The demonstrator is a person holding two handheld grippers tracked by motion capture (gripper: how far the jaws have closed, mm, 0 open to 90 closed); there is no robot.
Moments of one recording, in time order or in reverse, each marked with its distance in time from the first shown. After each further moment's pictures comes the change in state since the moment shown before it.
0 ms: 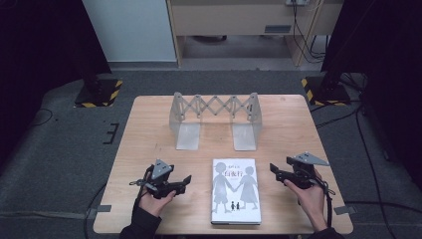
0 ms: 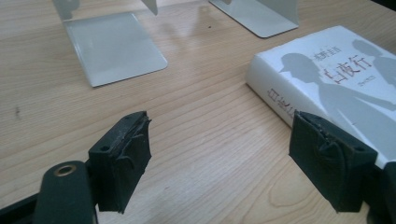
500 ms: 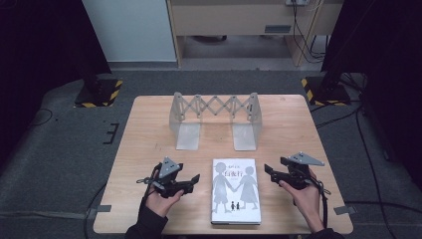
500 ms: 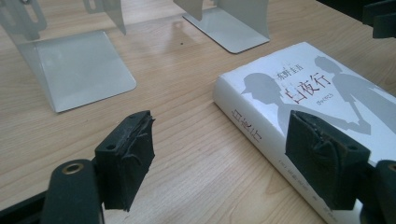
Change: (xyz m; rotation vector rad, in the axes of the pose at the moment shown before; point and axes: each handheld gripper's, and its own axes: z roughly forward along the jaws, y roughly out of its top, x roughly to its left) left arm -0.022 0.017 0.005 -0.012 -0.045 0.022; right arm 0.015 0.004 0.003 -0.008 0.049 -0.006
